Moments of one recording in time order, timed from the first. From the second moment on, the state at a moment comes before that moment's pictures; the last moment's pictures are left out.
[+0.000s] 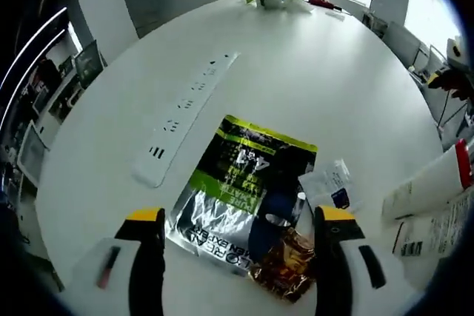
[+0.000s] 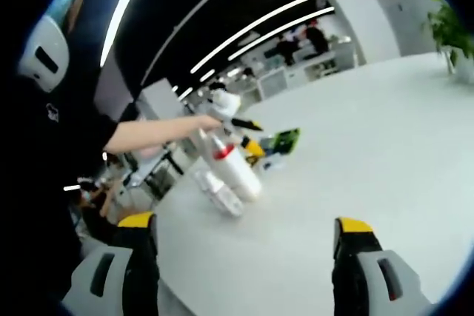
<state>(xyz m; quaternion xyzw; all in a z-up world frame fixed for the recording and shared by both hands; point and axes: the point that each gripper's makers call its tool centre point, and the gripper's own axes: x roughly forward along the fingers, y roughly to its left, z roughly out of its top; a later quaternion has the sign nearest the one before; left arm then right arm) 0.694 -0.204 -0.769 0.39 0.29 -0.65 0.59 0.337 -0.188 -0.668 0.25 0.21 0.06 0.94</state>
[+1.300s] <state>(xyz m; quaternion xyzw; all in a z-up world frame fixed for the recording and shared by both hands) 0.688 -0.213 -0.791 0.45 0.28 -0.71 0.47 0.347 -0.188 -0.682 0.27 0.22 0.06 0.94</state>
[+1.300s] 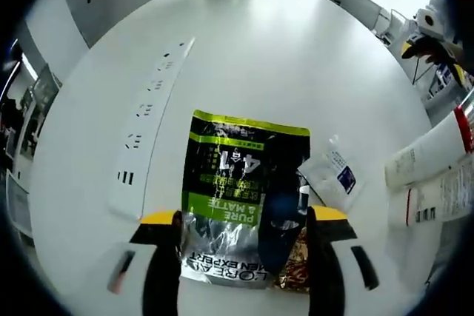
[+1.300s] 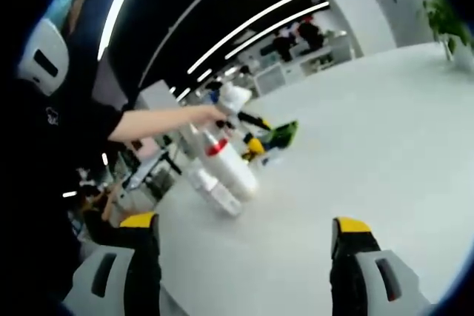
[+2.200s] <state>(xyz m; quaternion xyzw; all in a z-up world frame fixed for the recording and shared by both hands) 0.689 -0.213 -0.766 0.43 0.28 -0.71 0.49 0.351 -0.191 -0.672 0.27 0.21 0.06 0.94</state>
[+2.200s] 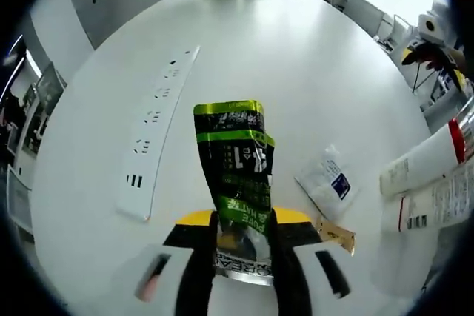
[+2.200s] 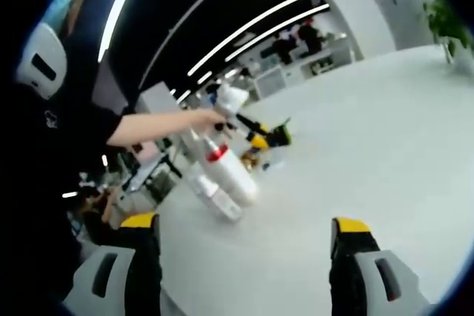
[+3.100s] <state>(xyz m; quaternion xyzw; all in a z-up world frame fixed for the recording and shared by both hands) 0.686 -0.181 -0.749 0.46 0.27 -0.68 0.50 0.353 -0.188 -0.655 0.25 0.20 0.06 0.94</state>
